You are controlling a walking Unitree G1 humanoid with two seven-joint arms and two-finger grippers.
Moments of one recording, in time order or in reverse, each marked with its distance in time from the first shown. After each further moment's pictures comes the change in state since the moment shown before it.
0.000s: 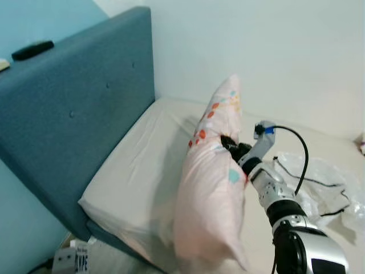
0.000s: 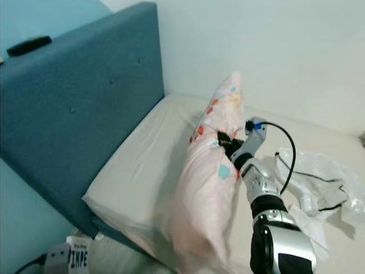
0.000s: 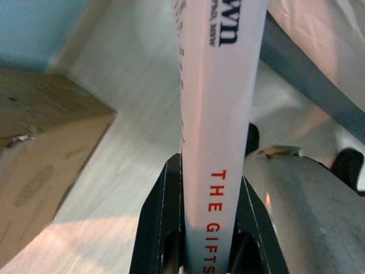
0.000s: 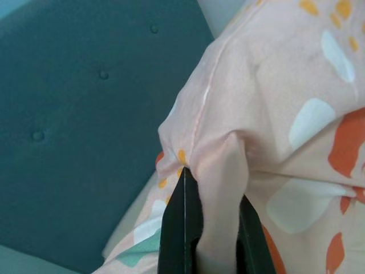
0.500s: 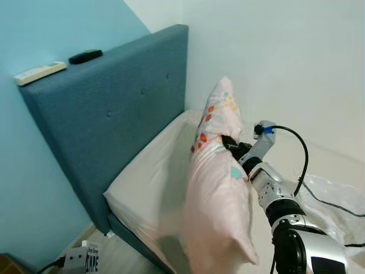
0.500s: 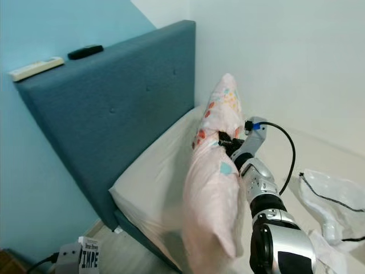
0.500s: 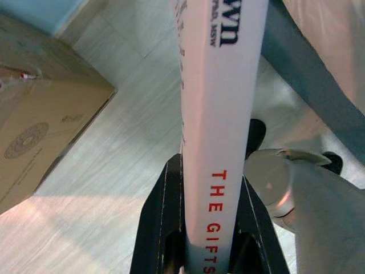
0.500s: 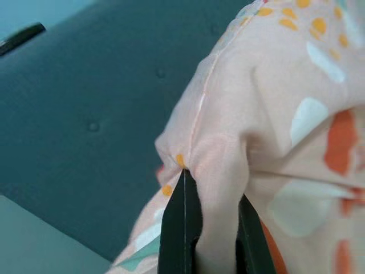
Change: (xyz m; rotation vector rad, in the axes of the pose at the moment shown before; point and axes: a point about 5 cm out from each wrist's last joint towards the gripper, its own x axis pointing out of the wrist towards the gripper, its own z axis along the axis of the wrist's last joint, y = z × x) left arm 0.001 -0.013 -0.001 0.040 0.015 -0.044; right arm 0.002 -0.001 0.009 -0.003 -0.055 -0.029
